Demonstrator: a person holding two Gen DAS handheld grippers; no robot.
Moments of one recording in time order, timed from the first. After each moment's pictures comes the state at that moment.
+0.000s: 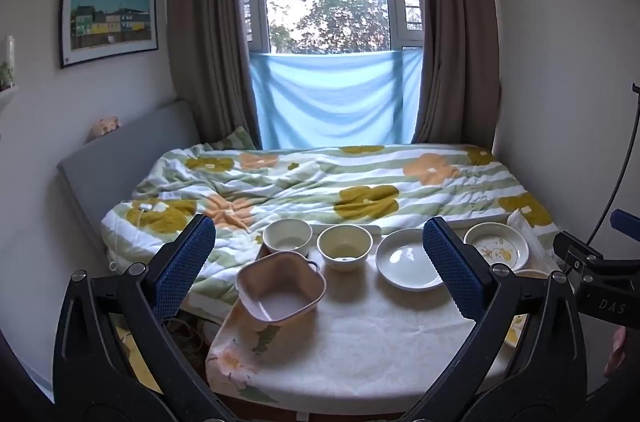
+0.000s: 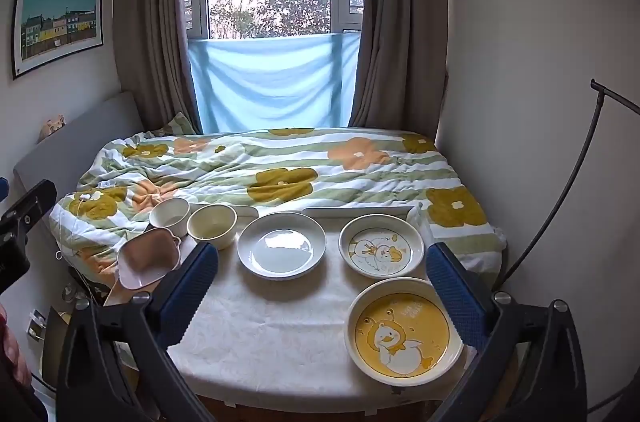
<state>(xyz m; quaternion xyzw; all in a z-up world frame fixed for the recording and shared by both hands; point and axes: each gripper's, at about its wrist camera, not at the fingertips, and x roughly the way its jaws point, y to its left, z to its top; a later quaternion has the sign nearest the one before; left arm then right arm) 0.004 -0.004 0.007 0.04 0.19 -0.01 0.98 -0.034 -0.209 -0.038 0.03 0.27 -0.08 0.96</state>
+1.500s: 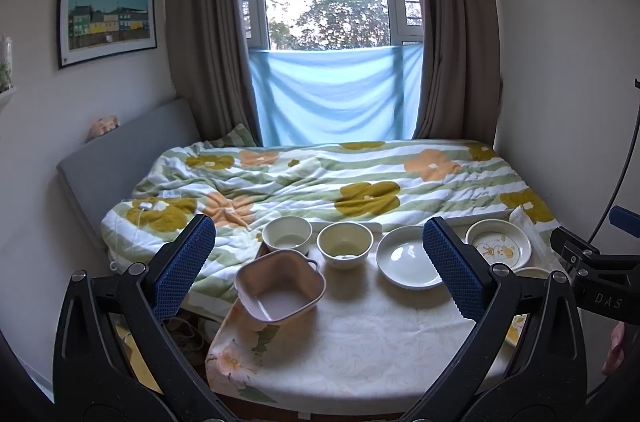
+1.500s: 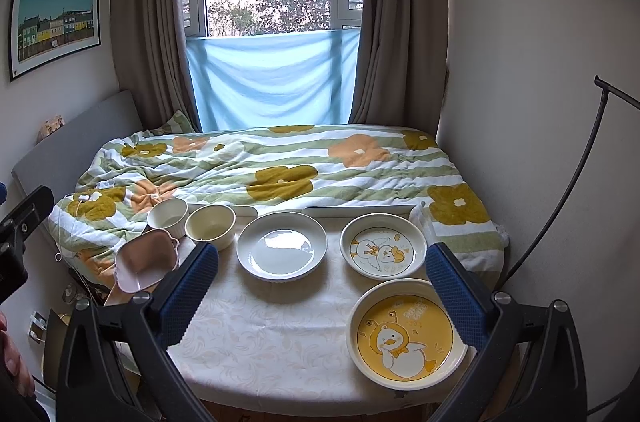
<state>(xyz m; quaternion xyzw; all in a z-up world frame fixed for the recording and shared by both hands) 0.011 -0.004 0.005 0.04 0.19 -0.01 0.98 -0.020 -0.208 -0.043 0.03 0.28 -0.08 0.96</state>
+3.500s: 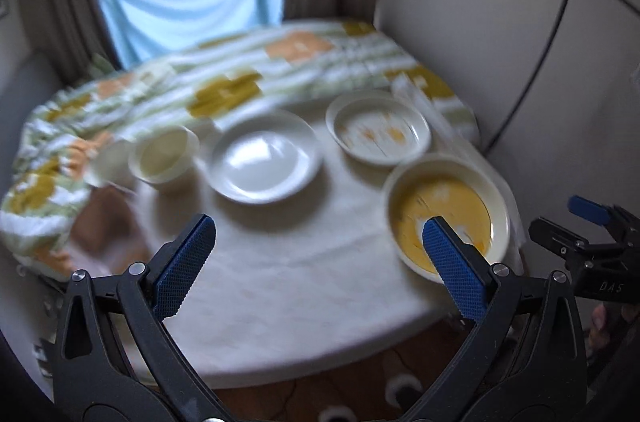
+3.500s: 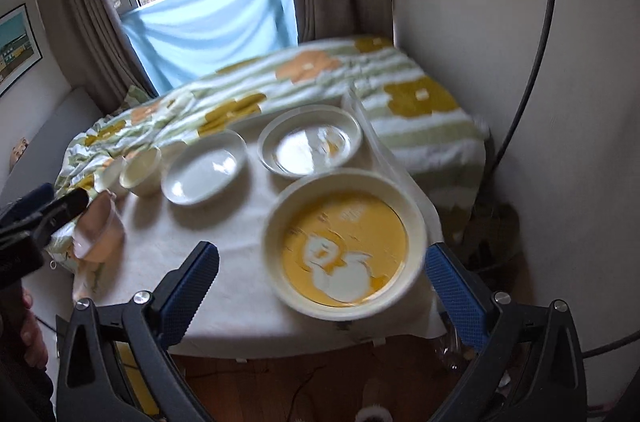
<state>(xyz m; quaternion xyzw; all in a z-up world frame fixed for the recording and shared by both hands) 0.085 -0.174 -0.127 0.09 0.41 -0.23 0.88 -0.047 -0.355 -0.170 0.15 0.41 -0.11 0.89</state>
